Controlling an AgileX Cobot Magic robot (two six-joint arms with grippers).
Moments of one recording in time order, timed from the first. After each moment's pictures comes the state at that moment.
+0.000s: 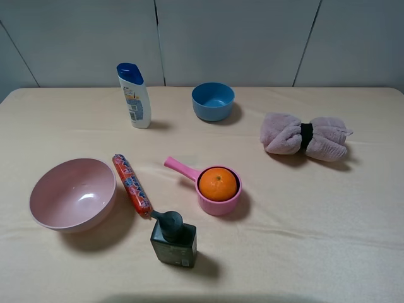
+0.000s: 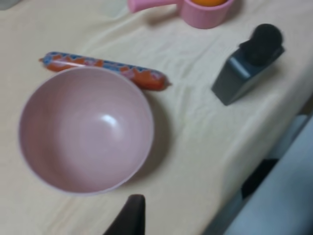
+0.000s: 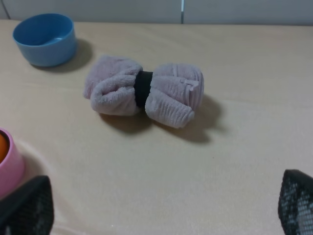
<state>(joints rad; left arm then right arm) -0.86 0.52 -0.78 0.04 1.18 -0.06 0.07 -0.01 -0.50 0.08 1.03 -0.01</state>
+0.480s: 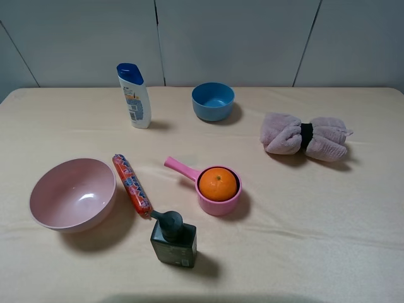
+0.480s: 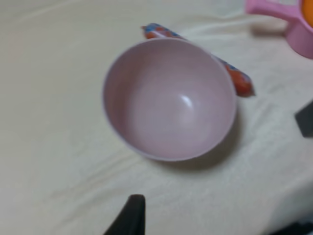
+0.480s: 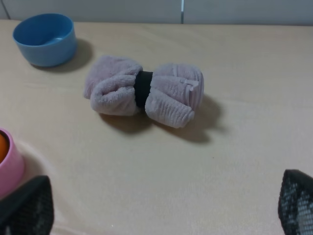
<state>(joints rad) -0.44 0.32 -0.62 0.01 1.14 -0.06 0.07 -0.01 -0.50 0.08 1.03 -0.01</state>
